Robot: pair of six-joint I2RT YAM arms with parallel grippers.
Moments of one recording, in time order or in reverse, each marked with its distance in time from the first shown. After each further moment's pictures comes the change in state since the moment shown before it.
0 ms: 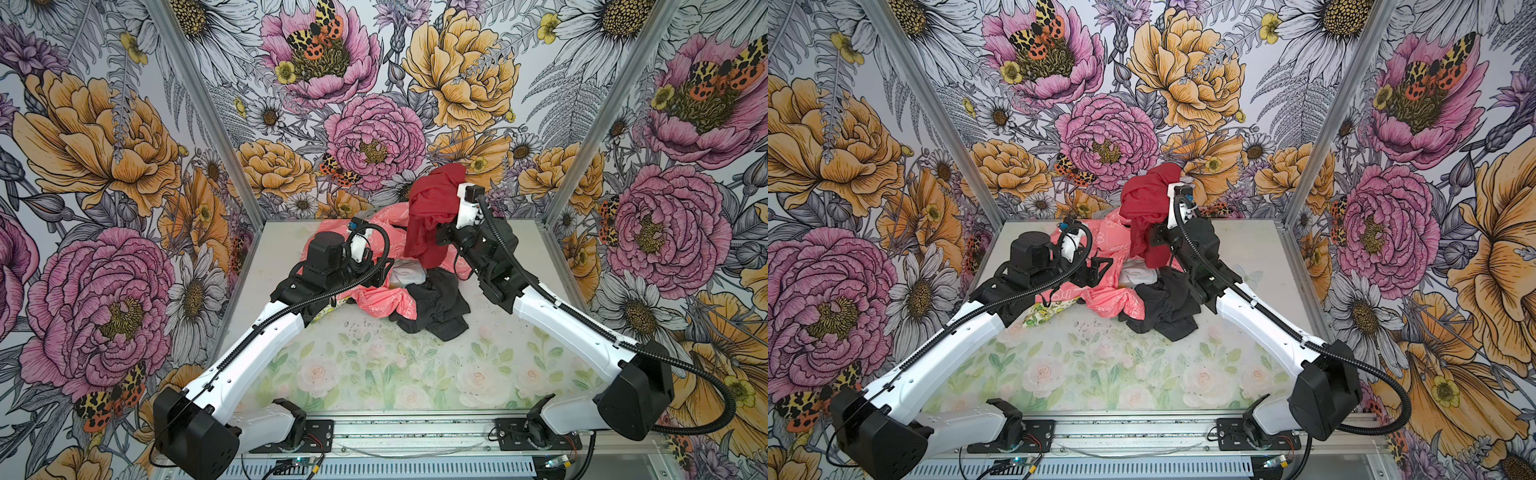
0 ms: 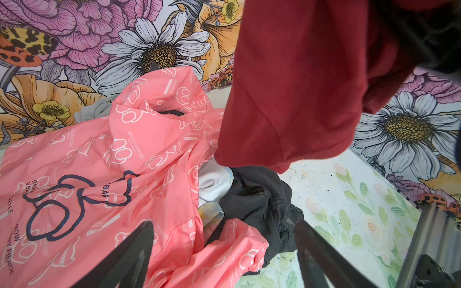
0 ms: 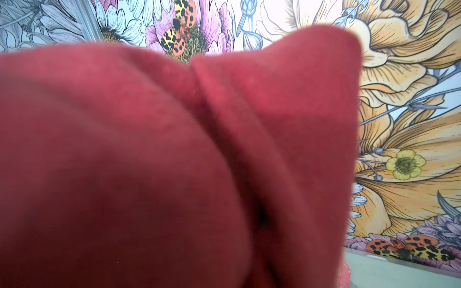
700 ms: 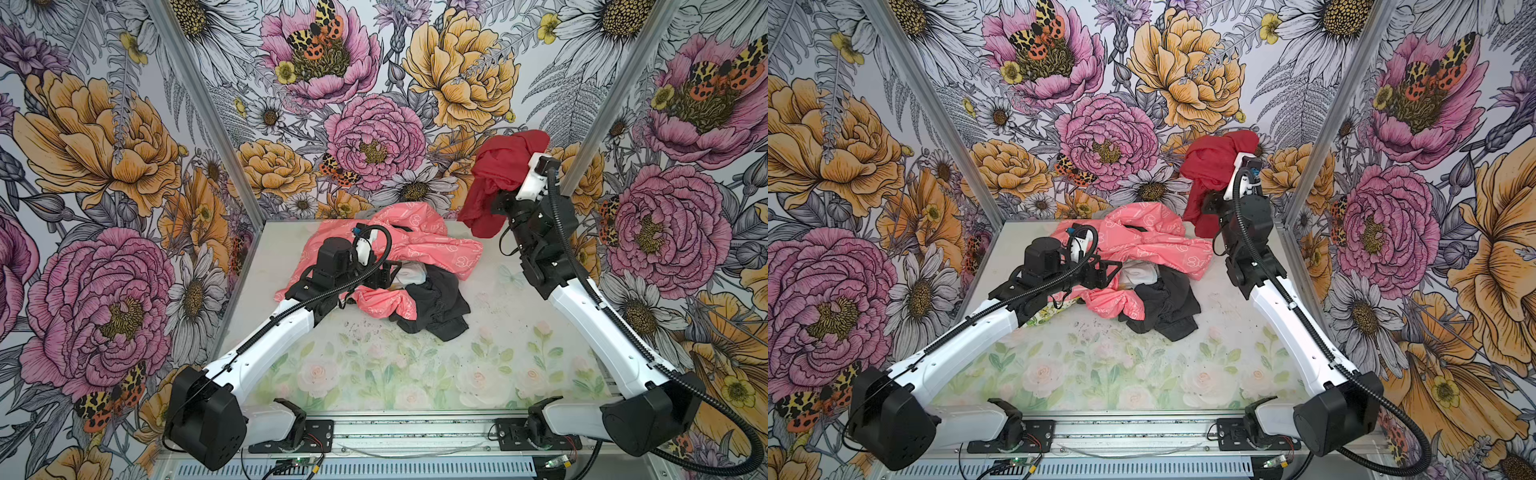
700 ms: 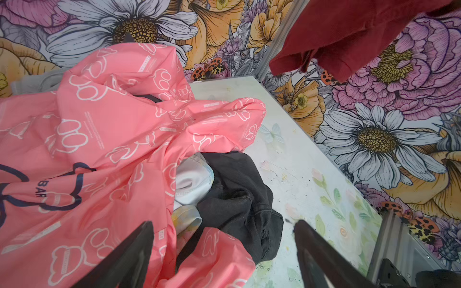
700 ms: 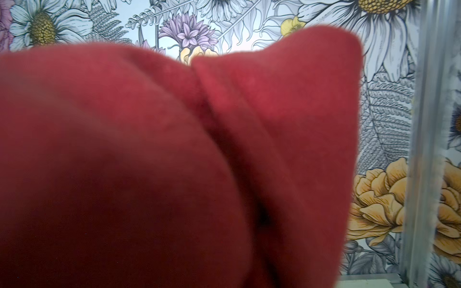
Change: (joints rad) left arm -0.039 0.072 -0.078 0.162 0.082 -0.137; right arm -0.288 -0.090 0.095 -0.099 0.097 -0.043
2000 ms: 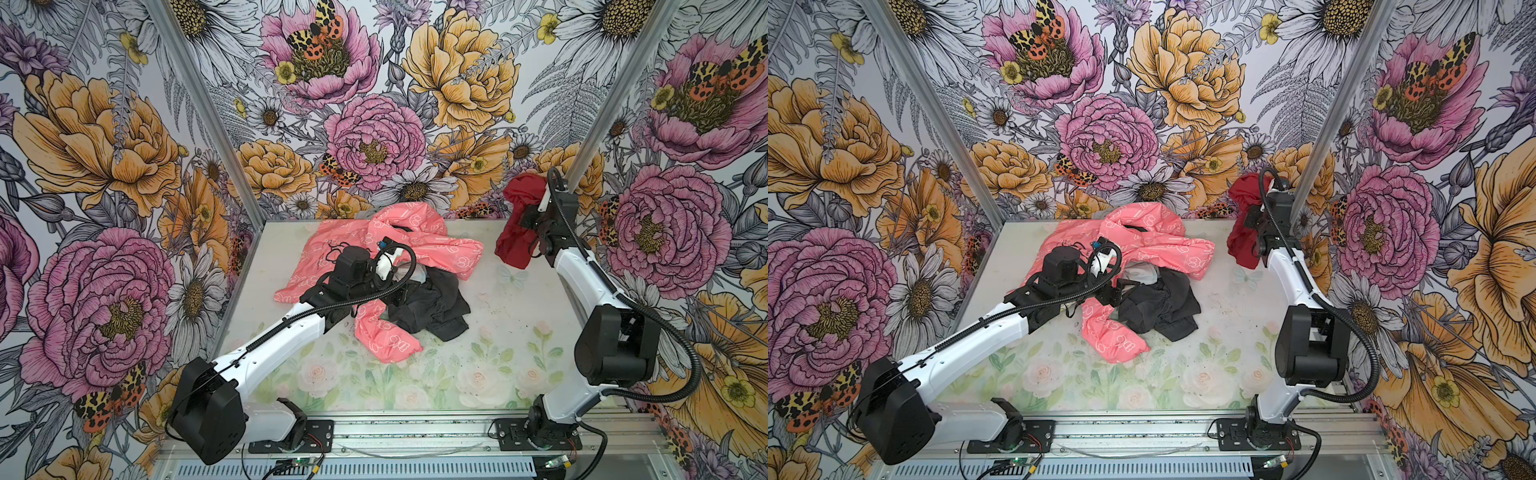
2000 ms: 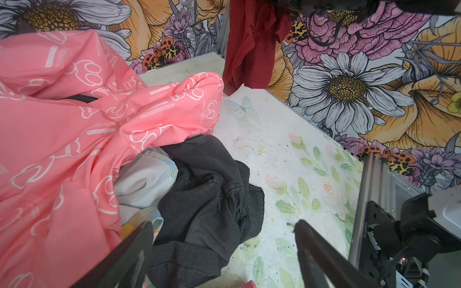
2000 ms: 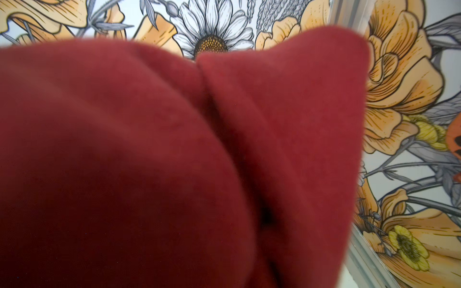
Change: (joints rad) left arm -0.116 0.027 -0.014 0.005 0.053 0.153; right arm -0.392 0.375 0.065 -0.229 -0.207 0.030
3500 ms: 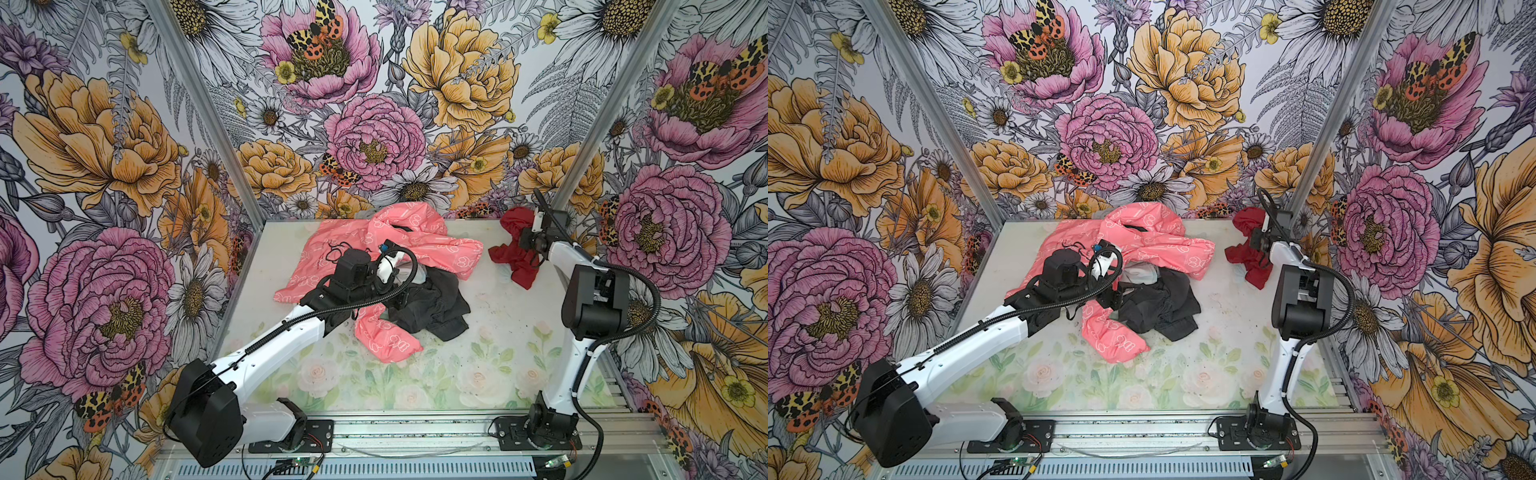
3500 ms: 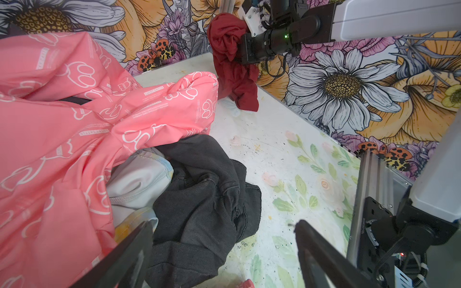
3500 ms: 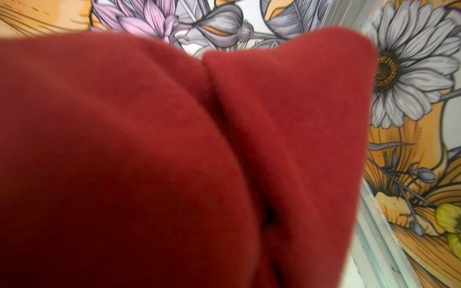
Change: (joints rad) left arm 0.005 -0.015 -0.023 0.023 -0.004 0.000; right arm -0.113 0.397 0.168 -0.138 -0.098 -0.148
